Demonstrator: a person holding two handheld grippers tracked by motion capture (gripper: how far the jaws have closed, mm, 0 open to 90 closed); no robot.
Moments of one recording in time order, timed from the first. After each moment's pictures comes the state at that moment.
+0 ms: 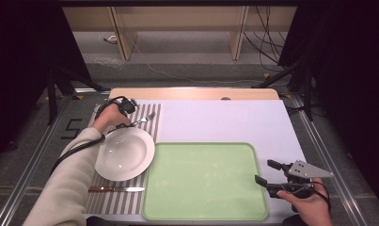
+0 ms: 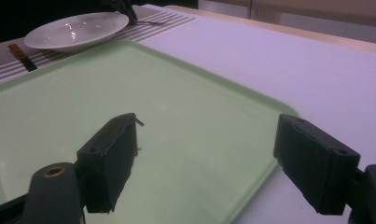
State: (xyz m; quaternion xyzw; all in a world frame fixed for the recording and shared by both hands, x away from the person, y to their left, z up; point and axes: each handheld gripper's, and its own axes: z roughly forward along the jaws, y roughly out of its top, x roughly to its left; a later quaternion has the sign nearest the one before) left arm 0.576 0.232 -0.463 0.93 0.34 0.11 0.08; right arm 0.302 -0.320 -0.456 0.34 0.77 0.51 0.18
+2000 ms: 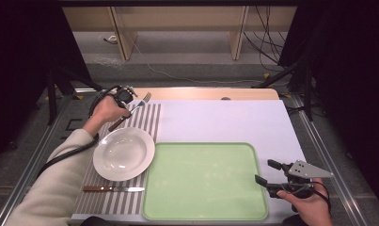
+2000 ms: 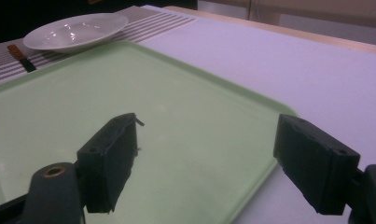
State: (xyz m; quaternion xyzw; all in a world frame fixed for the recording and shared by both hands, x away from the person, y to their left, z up) left arm 0.533 0.211 -0.387 0.89 0.40 0.17 0.13; right arm 0.301 -0.321 -0.455 0.34 0.77 0.51 0.18
